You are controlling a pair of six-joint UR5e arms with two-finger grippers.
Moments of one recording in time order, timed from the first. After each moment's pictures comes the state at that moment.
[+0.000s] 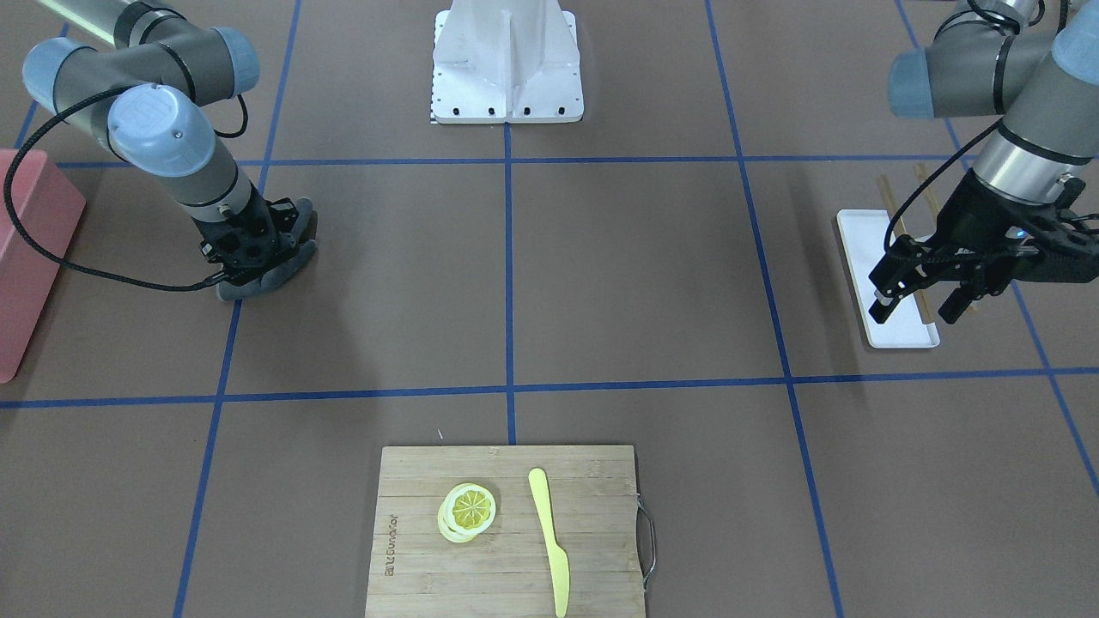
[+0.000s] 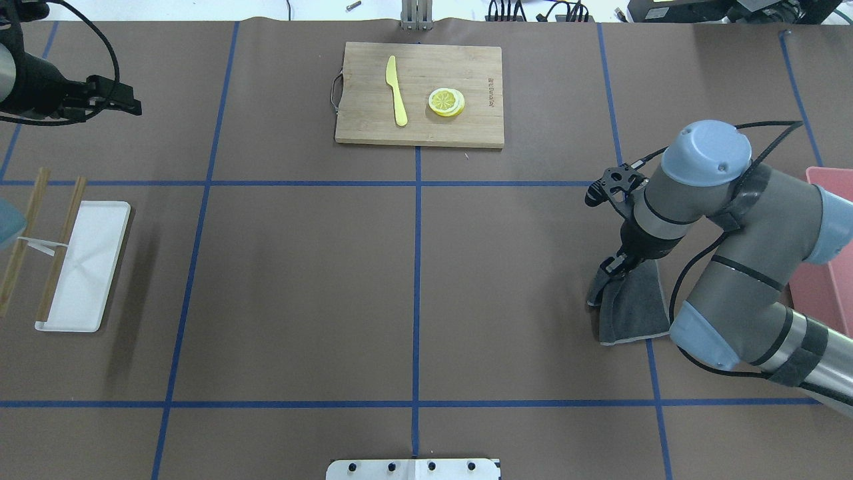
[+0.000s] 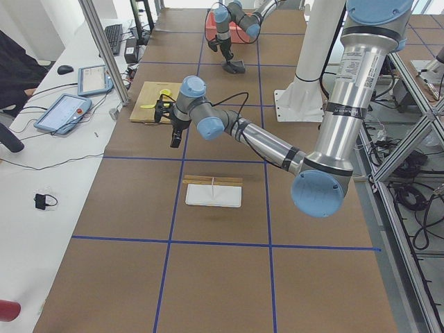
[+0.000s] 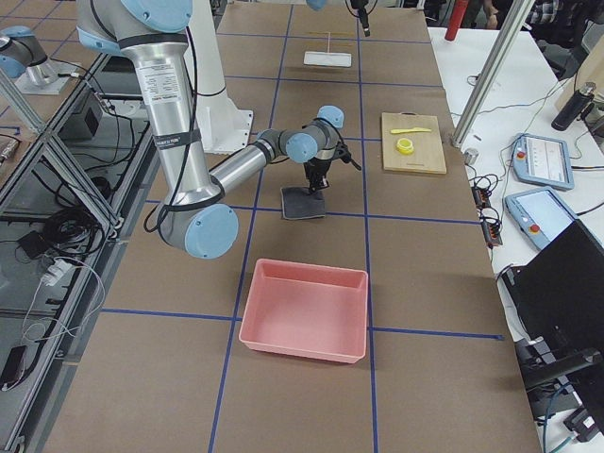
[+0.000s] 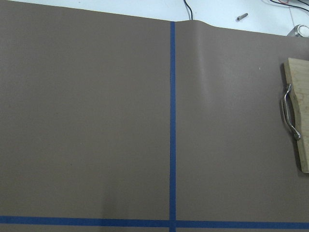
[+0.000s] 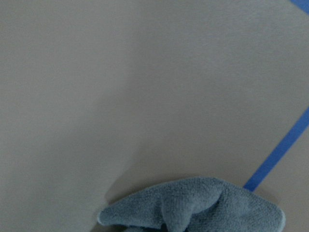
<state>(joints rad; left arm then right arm) -1.08 -1.79 -1.80 -2.02 -2.05 -0.96 0.74 -1.32 1.83 -1.59 2.14 0.34</state>
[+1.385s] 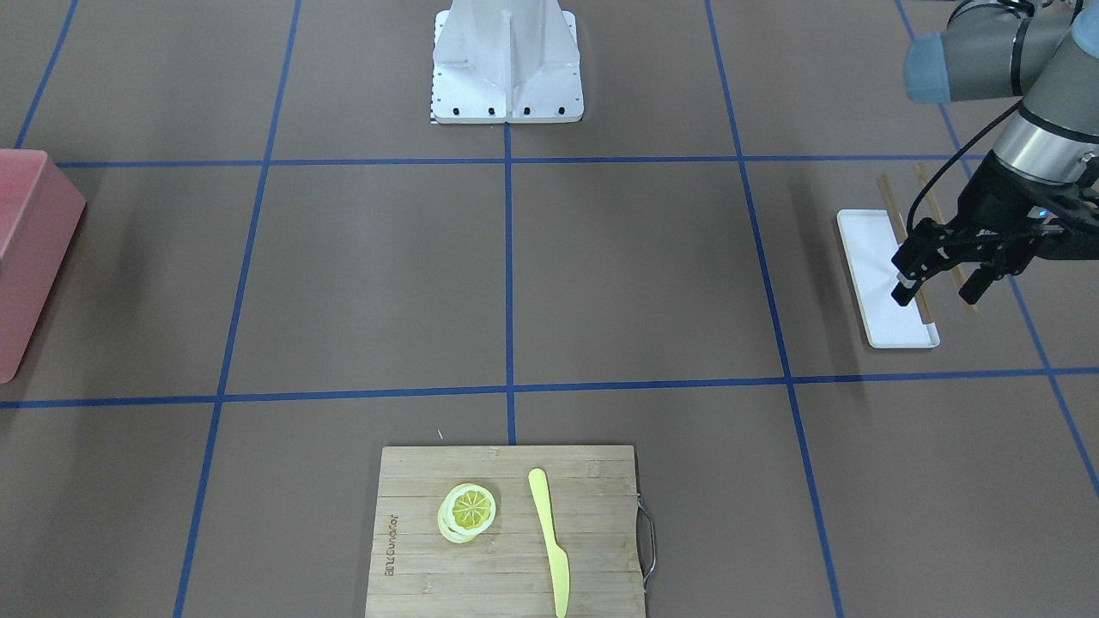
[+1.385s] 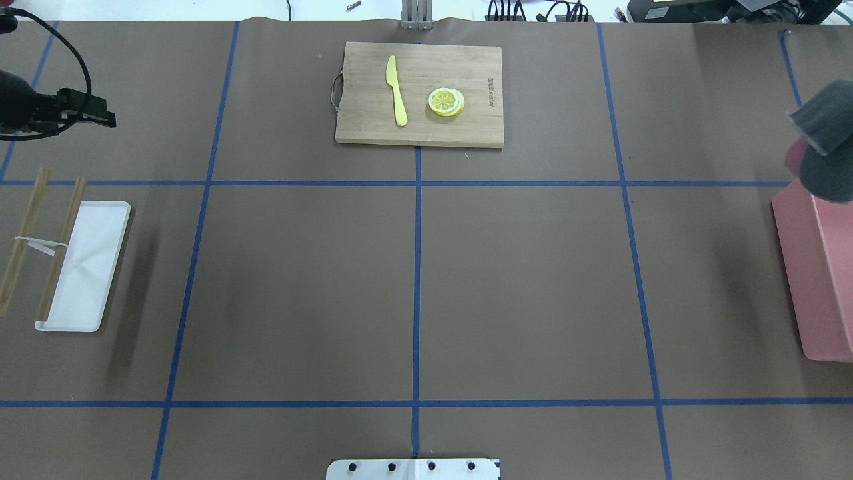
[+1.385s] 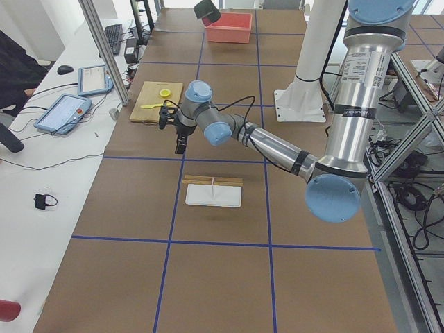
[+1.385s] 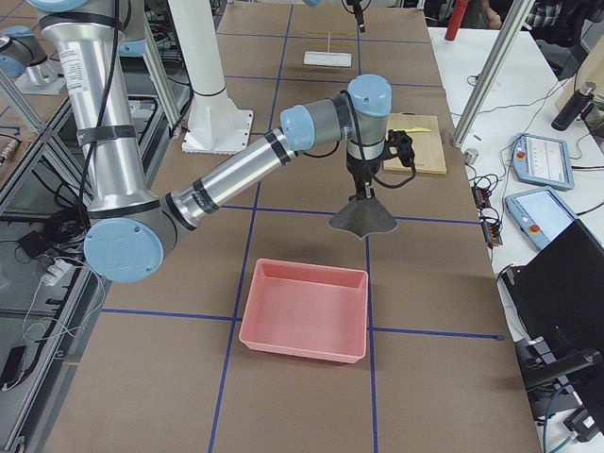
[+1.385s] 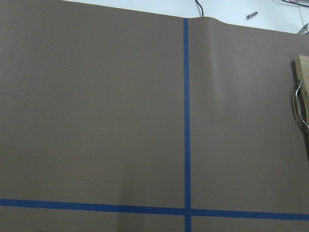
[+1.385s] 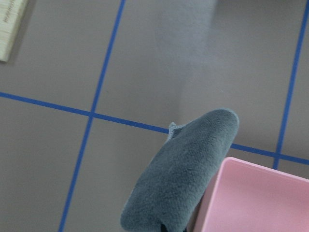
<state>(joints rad) -1.10 -1.69 -1.86 -2.02 -2.05 -0.96 1.47 -1.44 2.01 -1.92 2.37 0.01</state>
